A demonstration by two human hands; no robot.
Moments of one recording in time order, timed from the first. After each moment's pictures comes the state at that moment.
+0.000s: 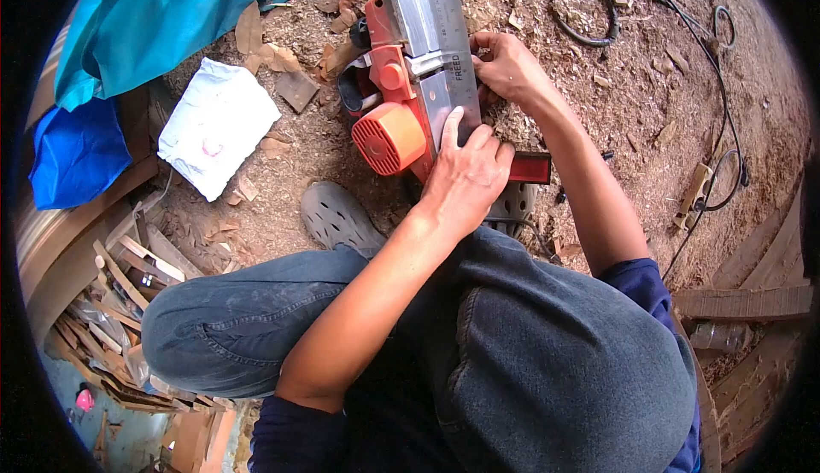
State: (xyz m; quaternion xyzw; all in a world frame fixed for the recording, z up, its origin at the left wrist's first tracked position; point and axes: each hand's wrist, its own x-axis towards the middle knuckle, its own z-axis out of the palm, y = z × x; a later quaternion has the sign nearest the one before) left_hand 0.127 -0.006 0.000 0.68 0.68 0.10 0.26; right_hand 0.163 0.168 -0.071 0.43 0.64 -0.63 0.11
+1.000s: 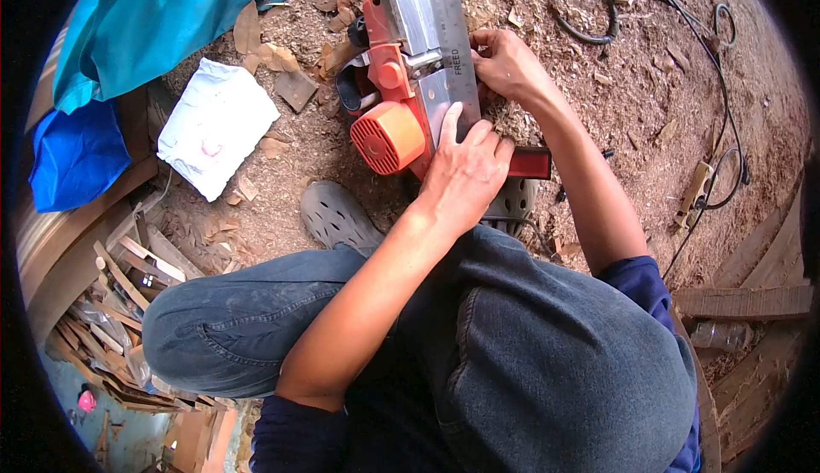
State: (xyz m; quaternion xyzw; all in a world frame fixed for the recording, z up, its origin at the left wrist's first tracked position) left_hand 0.124 -0.003 0.002 0.68 0.68 0.10 0.26; right_hand 0.165 0.169 -0.086 0.43 0.66 -0.62 0.09
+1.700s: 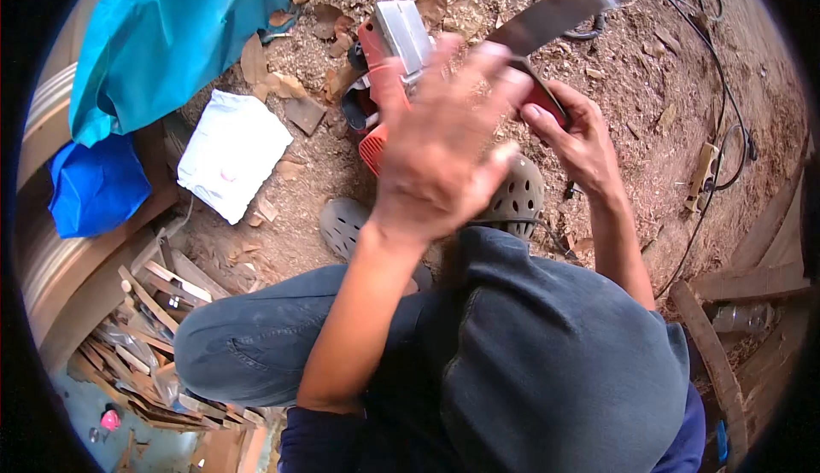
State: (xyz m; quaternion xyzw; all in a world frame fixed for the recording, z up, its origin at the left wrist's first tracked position) left_hand 0.071 0.024 0.071 0.64 0.71 0.28 0.11; right_hand 0.253 0.141 0.025 0.44 0.57 -0.68 -0.10
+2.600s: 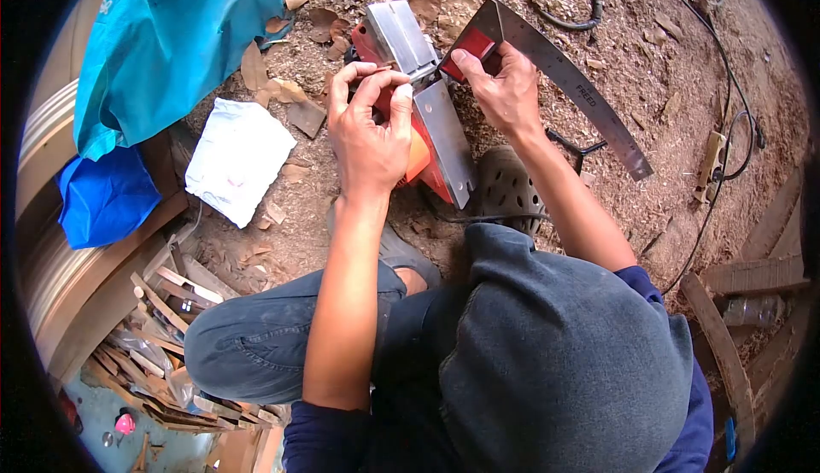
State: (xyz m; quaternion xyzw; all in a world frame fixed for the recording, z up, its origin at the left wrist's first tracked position) left_hand 0.025 0.005 0.011 0.43 0.81 0.36 0.18; right_hand 0.173 0.124 -0.049 0.53 0.62 -0.53 -0.21
